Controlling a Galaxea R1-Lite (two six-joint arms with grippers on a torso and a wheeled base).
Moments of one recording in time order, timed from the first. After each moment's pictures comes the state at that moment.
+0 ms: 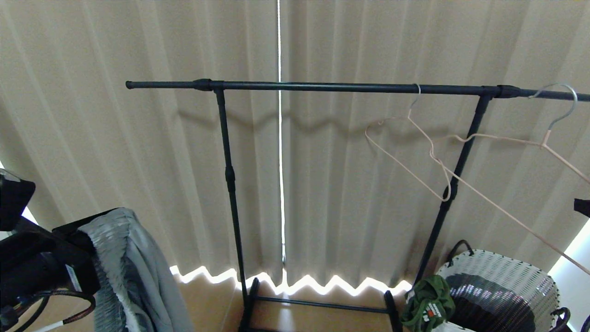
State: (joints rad) left arm -0.28 1.05 -0.36 -0.56 -0.03 0.21; right arm -0.10 1.03 -0.71 0.05 -0.01 -0.12
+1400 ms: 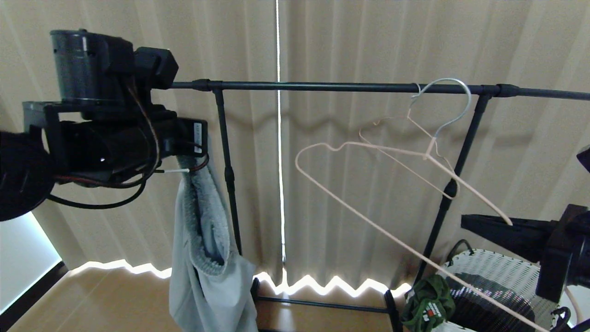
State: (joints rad) left arm -0.45 1.62 -1.21 -0.17 0.40 0.03; right arm 0.57 1.10 -0.65 -0.11 0.01 0.11
